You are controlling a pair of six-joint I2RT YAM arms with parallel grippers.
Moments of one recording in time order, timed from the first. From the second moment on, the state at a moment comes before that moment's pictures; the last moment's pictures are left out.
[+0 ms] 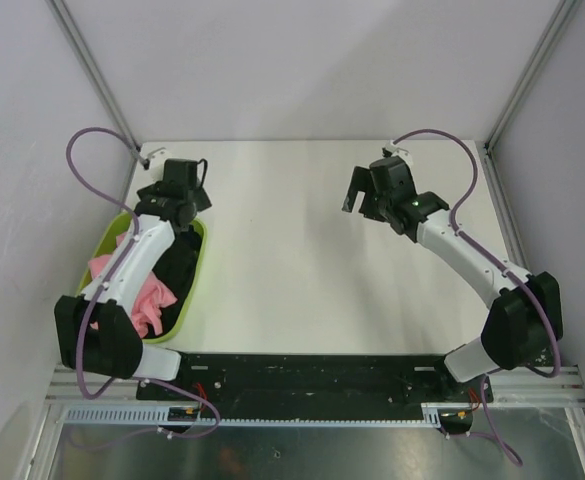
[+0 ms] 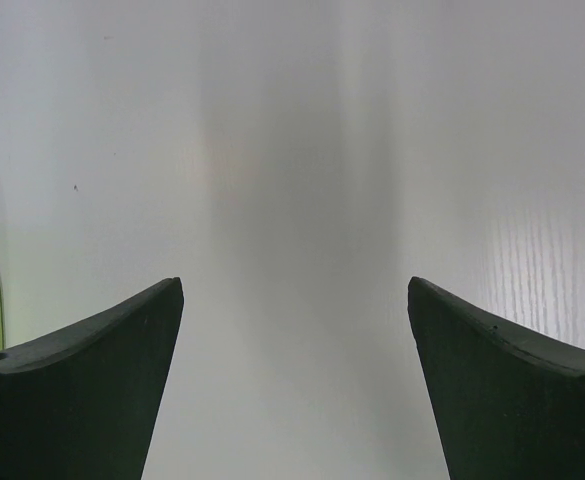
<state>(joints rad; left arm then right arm) -0.21 1.37 1.19 -0.56 -0.53 -0.52 0.48 1.49 1.27 -0.47 0.23 0.60</state>
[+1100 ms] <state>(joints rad) 0.12 1.11 0.86 -0.77 -0.59 -0.75 0.54 1.58 1.27 -0.47 0.17 0.59</state>
